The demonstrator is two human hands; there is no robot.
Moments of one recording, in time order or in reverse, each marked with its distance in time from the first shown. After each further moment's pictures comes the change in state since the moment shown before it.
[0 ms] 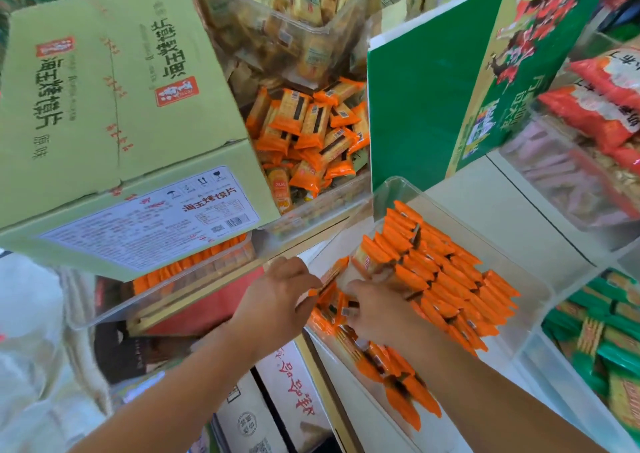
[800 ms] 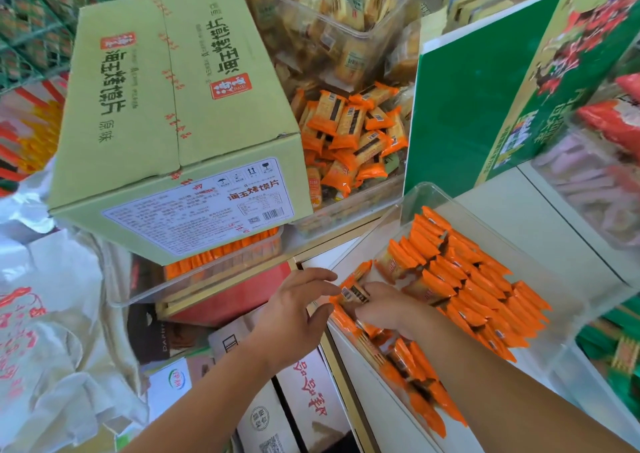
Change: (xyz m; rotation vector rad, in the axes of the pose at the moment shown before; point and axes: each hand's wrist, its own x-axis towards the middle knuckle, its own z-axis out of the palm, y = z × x) left_hand -0.037 0.007 -0.006 -0.290 0.042 -0.240; right_hand 0.032 -0.023 0.015 0.378 -0.244 0.197
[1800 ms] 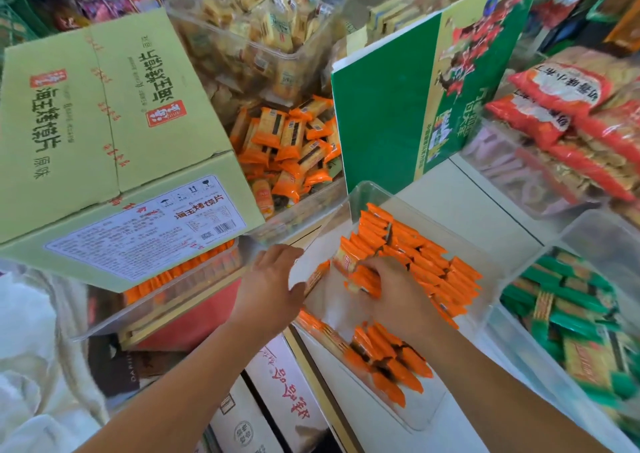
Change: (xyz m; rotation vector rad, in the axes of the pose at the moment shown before) left_hand 0.044 0.034 0.001 0.263 -0.013 -0.017; right_hand -0.061 0.064 -0.036 -0.129 0.624 -0.412
